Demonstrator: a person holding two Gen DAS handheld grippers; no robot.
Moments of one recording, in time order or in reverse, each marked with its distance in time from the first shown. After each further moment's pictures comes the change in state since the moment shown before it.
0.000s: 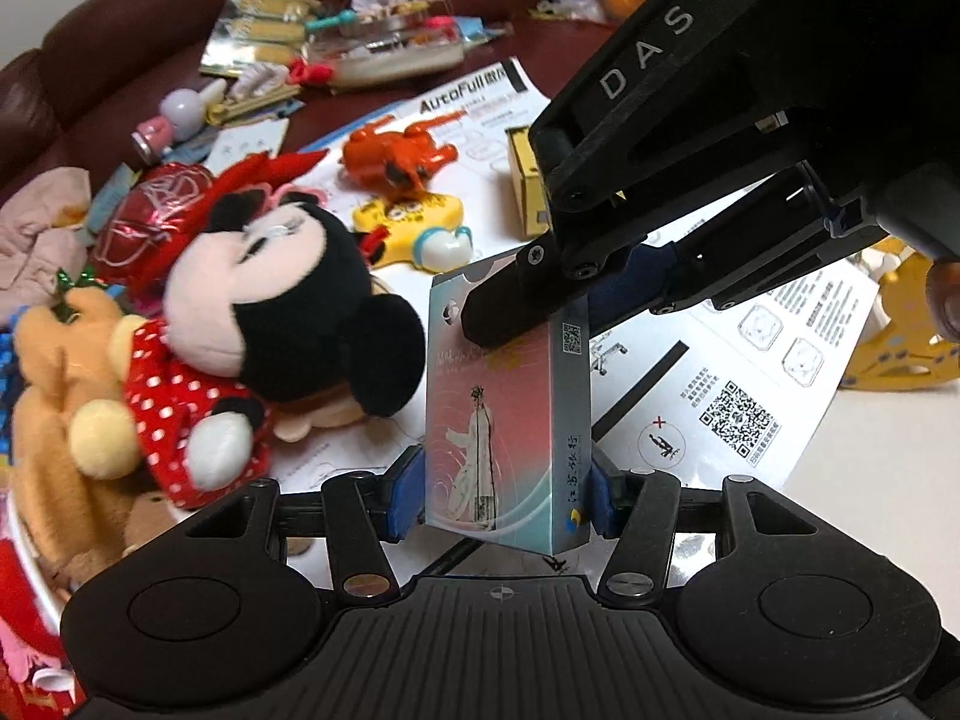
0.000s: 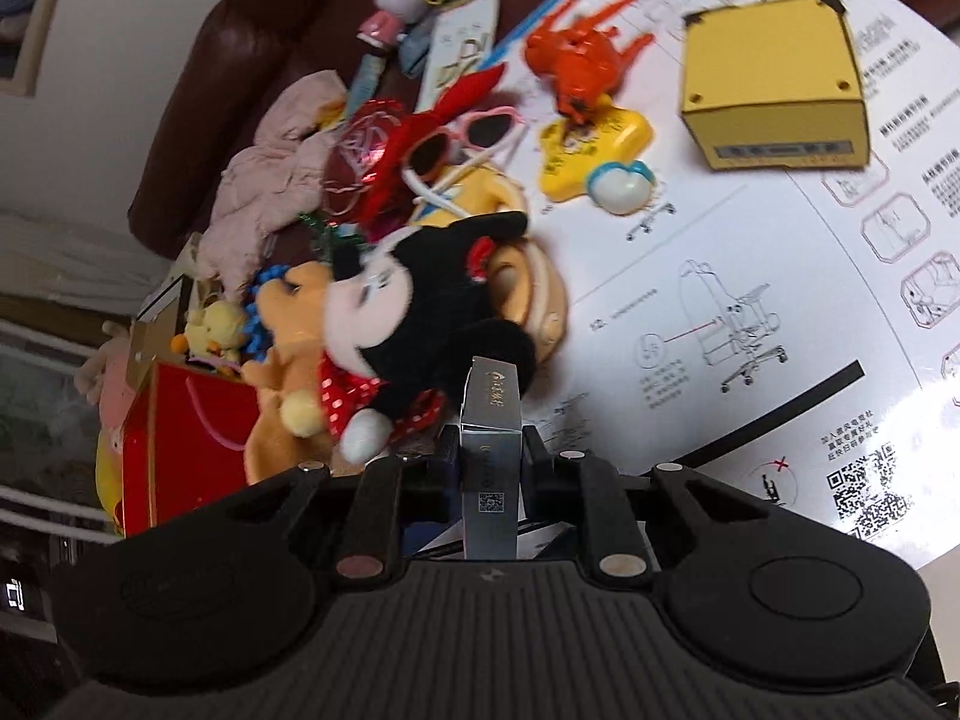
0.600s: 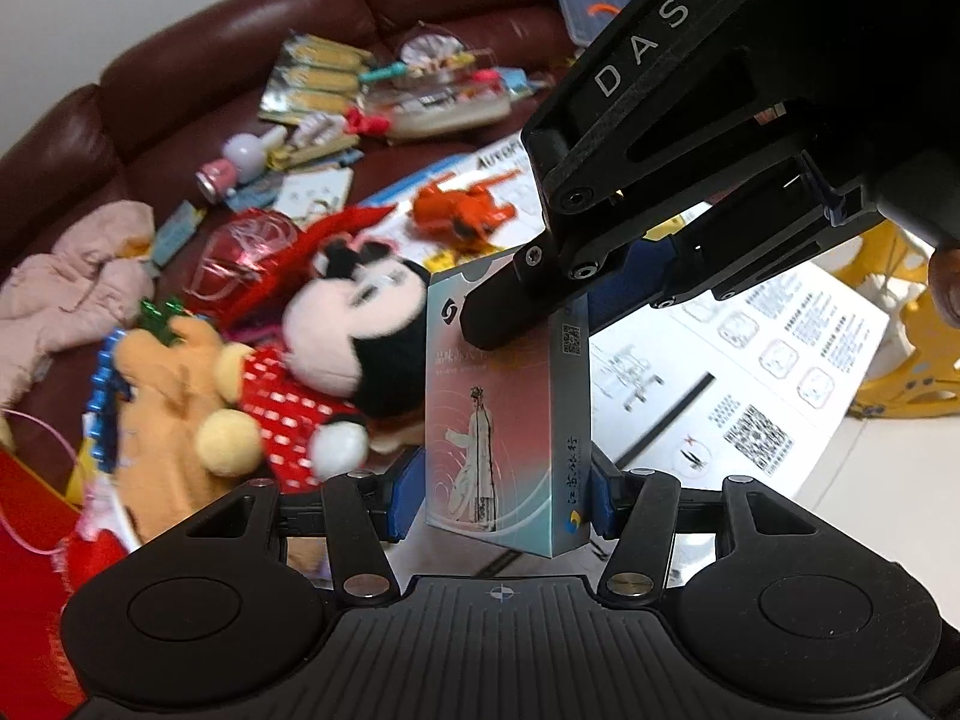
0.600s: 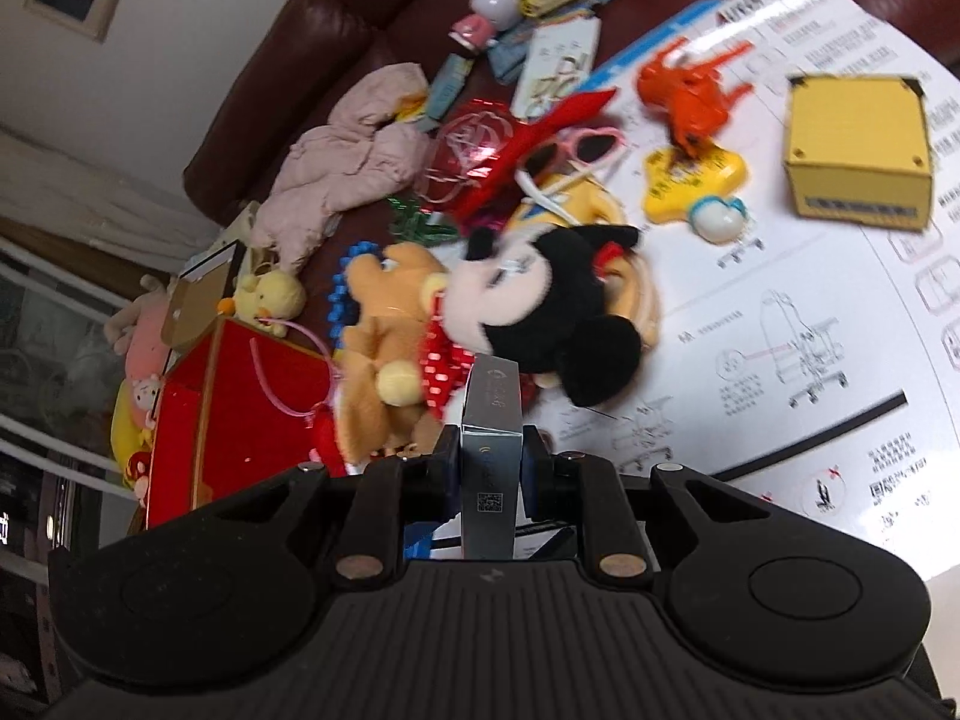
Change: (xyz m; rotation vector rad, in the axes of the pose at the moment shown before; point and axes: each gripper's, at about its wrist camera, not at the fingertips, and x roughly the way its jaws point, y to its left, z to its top) left arm -0.058 0.011 -0.005 -0.004 -0.096 0.104; right arm -0.020 0.058 -0.014 -0.151 -0.024 0.049
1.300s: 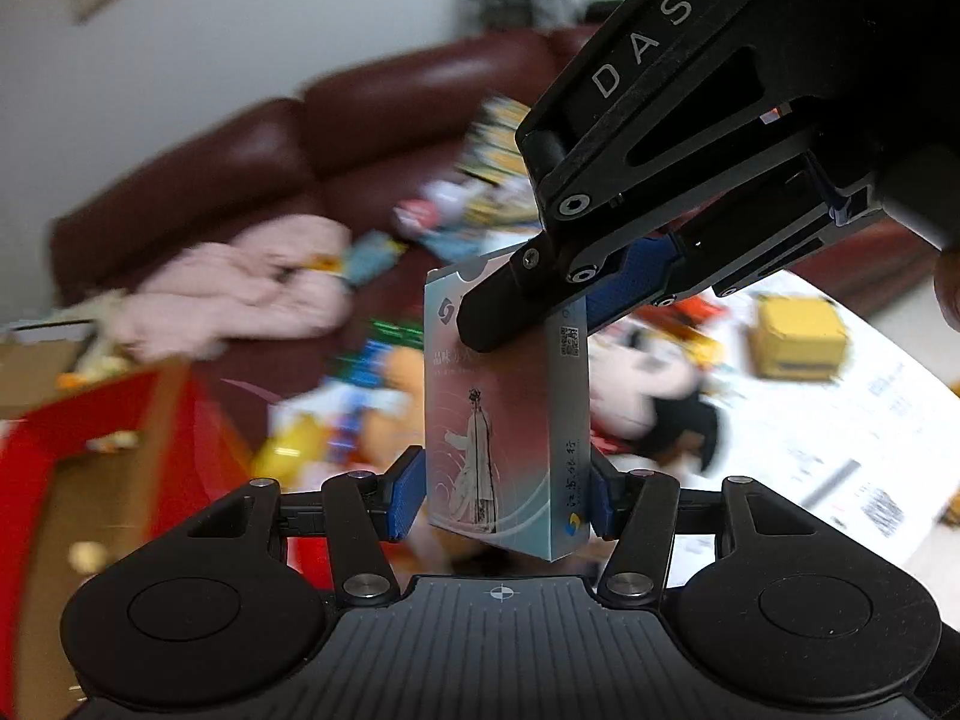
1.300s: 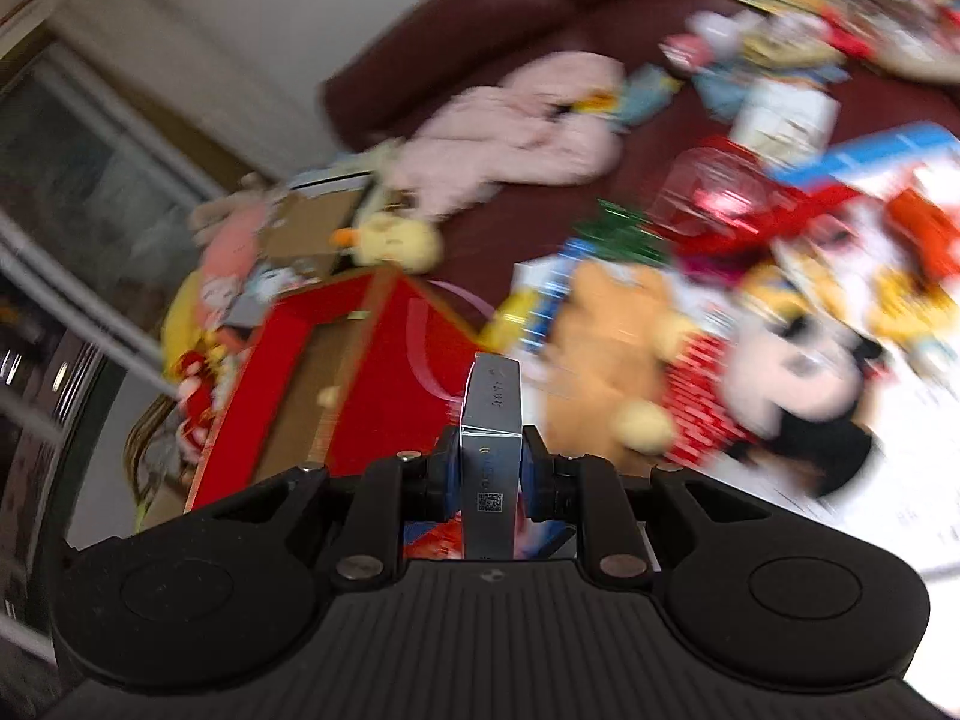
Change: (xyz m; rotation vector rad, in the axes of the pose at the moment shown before) left arm -0.107 0.103 -0.016 -0.191 -0.136 0.284; right arm 0.038 0.170 0.001 -0.359 0.042 0.146
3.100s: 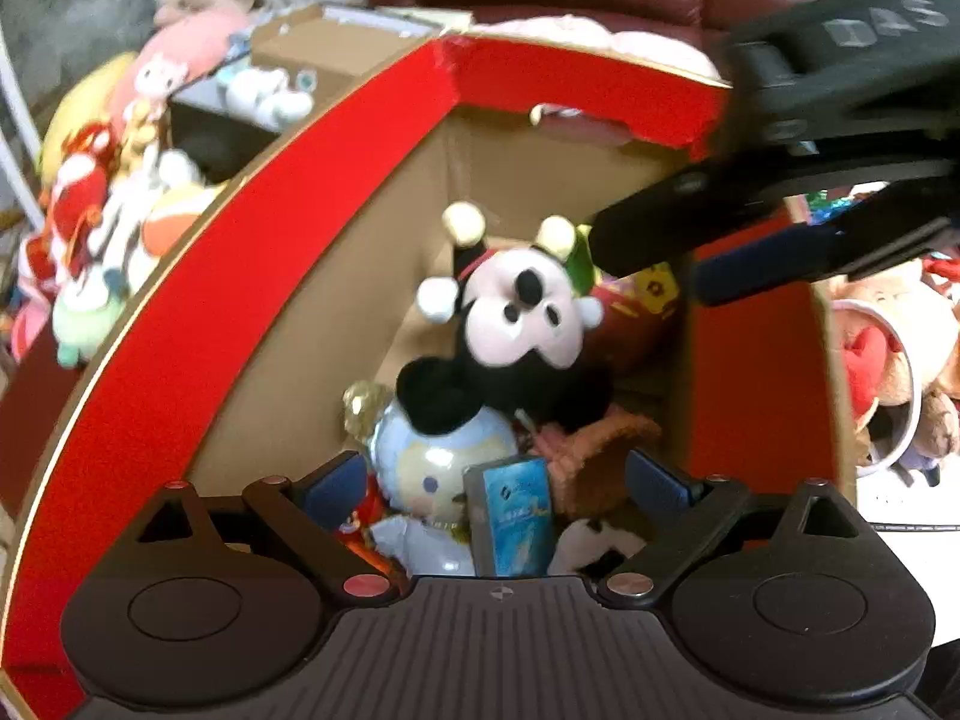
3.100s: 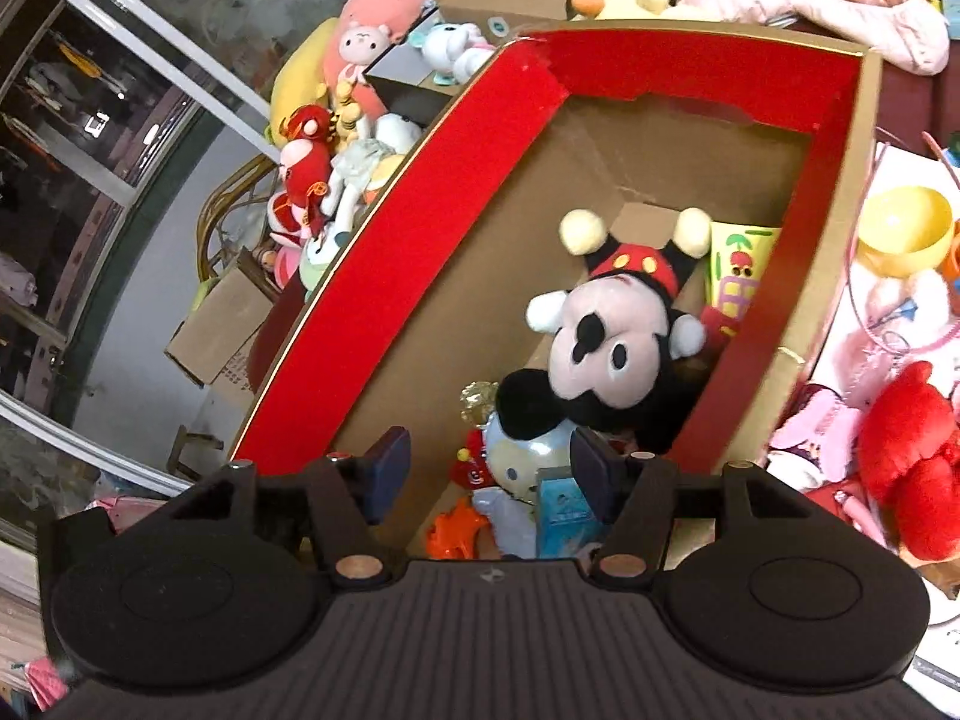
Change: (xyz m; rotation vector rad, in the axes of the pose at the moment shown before) left arm -0.042 0.241 -0.155 -0.524 0.339 0.316; right arm 0.221 0.173 -0.040 -0.219 0.415 0.146
